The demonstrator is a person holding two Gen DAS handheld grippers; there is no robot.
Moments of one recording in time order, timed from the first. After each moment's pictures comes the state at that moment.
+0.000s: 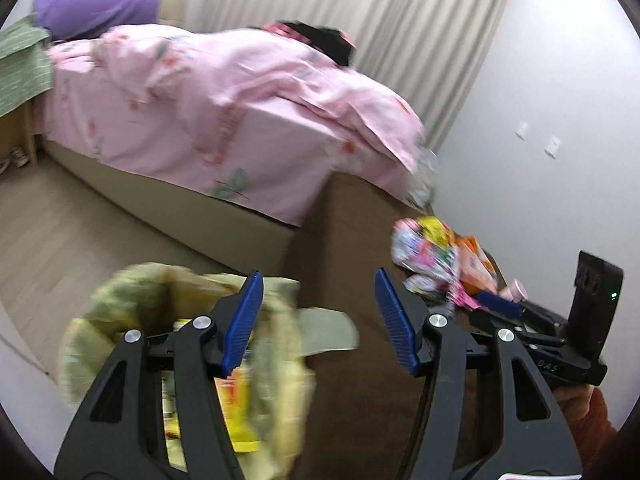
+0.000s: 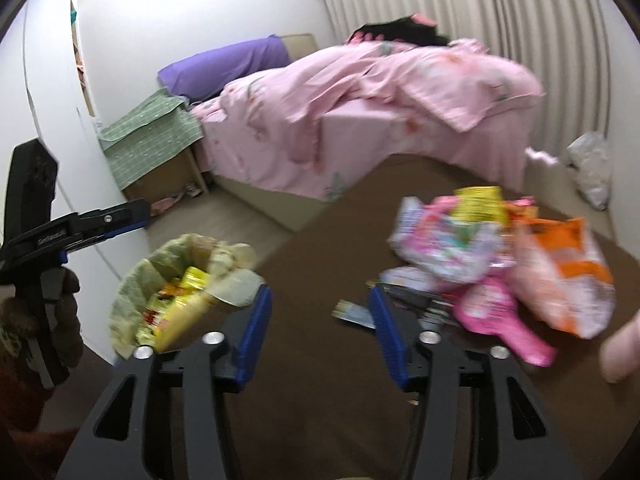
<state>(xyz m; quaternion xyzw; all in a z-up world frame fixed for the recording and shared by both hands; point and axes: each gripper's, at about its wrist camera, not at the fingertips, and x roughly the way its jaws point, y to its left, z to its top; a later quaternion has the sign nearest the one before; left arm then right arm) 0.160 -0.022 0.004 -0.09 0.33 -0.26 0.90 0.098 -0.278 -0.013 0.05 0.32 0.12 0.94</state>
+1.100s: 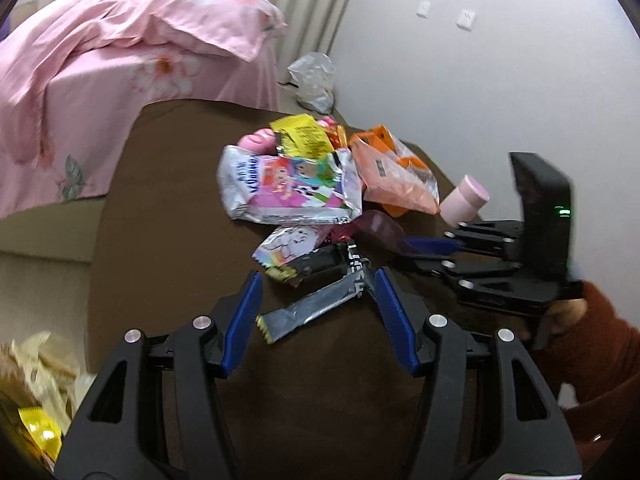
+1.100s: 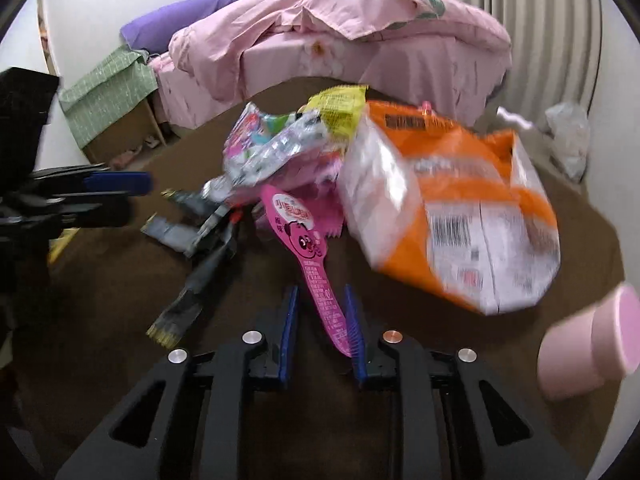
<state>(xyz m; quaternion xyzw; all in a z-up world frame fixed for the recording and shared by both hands) 0.194 -0.202 -0.049 0.05 0.40 -0.44 0.81 0.120 -0.389 -0.083 0.02 0.42 0.09 0.90</state>
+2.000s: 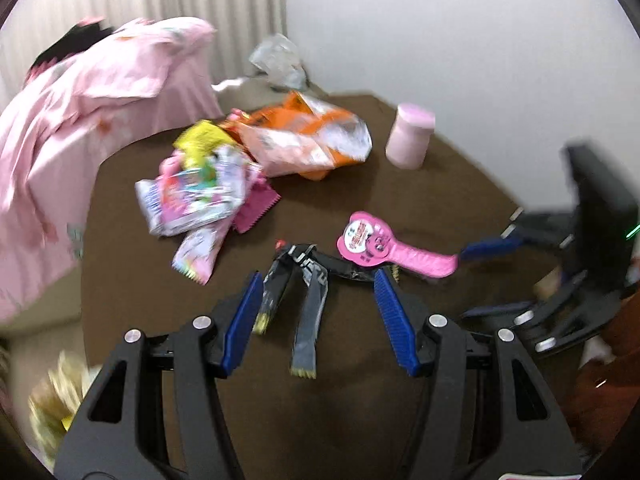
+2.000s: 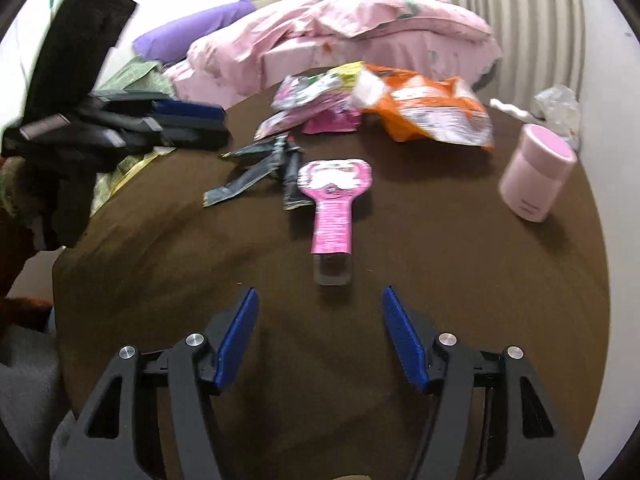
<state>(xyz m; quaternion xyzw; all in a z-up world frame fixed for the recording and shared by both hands) 0.108 -0.271 -0.035 0.24 0.36 -0.44 0.78 -0.014 -0.397 -0.085 0.05 0.40 0.09 0.91</state>
